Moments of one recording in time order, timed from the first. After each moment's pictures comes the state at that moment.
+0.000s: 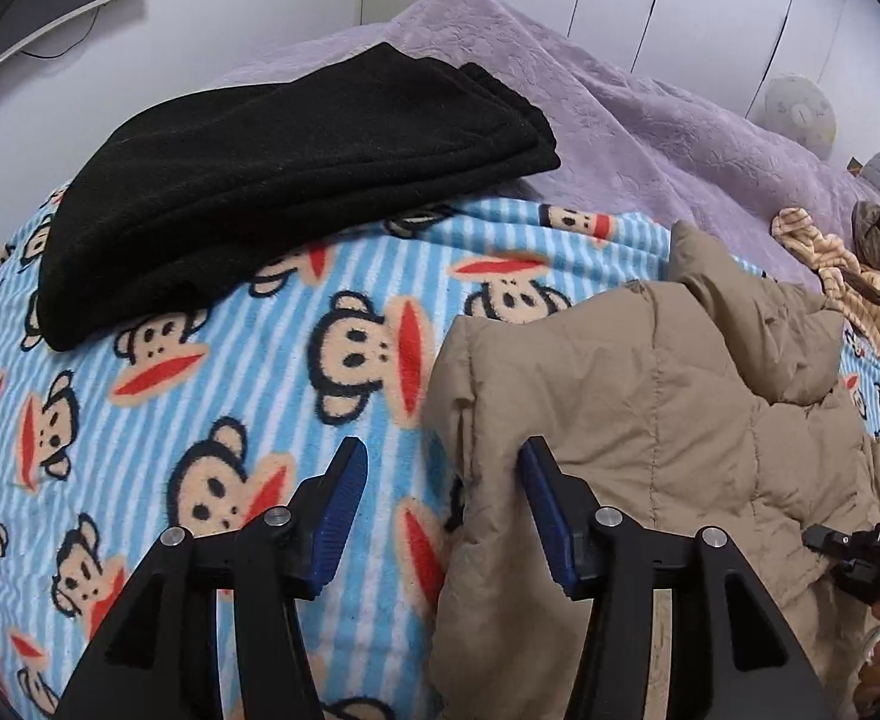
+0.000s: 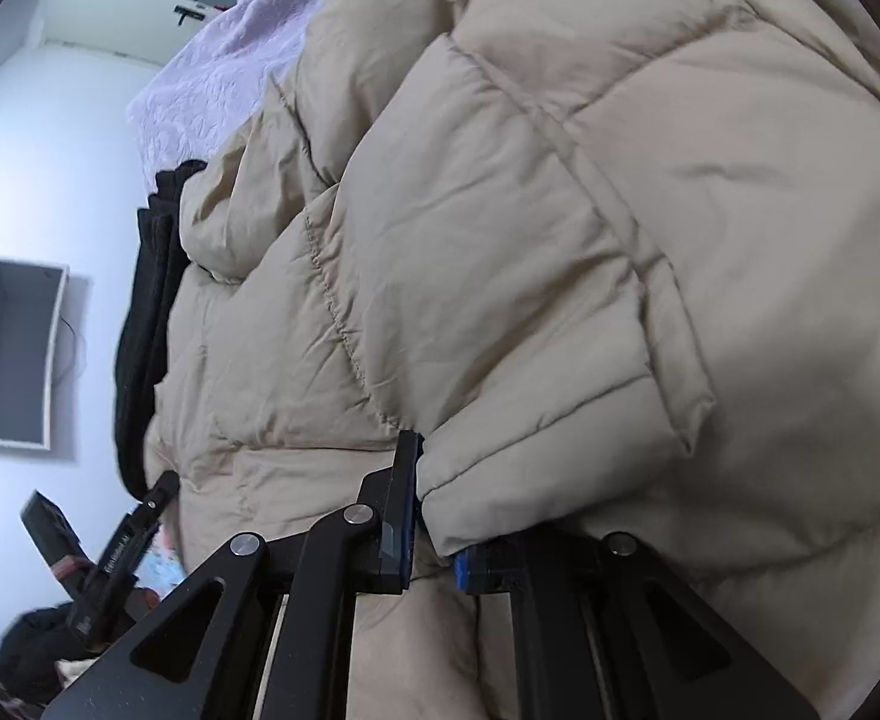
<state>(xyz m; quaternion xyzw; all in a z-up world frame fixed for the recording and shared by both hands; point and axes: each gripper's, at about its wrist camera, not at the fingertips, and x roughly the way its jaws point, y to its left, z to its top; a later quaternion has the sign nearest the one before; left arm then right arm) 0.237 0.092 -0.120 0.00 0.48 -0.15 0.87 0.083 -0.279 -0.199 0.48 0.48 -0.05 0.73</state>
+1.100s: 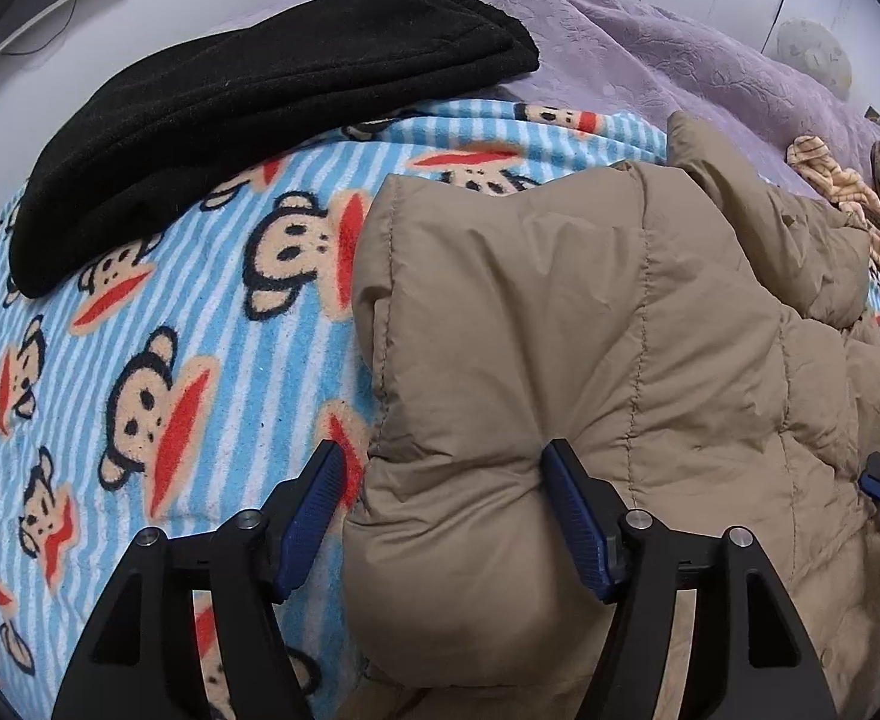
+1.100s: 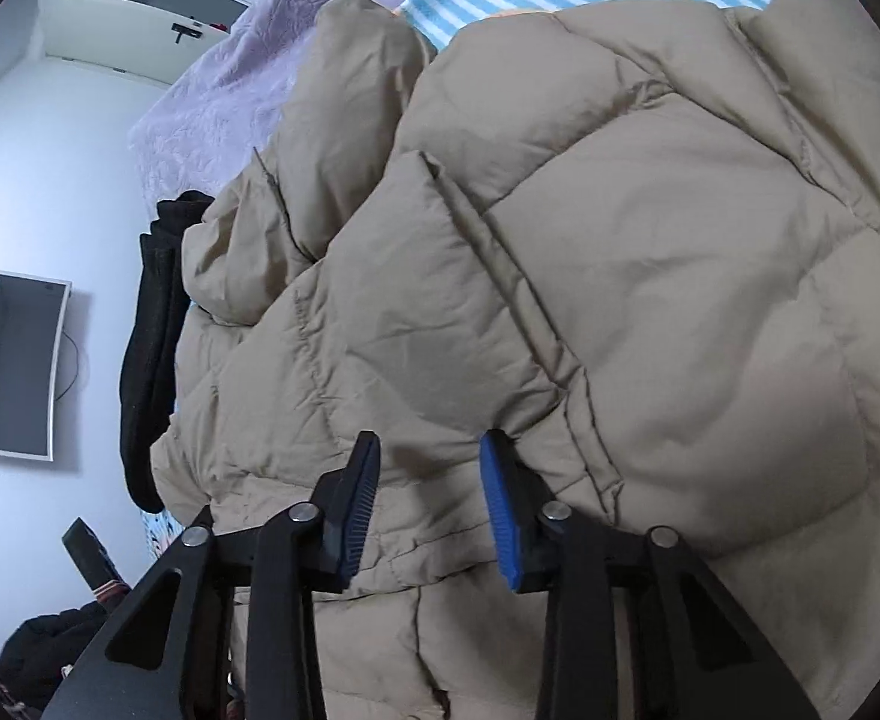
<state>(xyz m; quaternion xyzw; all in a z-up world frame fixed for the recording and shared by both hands) 0.212 0.053 -0.154 0.06 0.53 -0.13 0.83 0.067 -0.308 -0.185 0.46 0.48 -0.07 0.74</state>
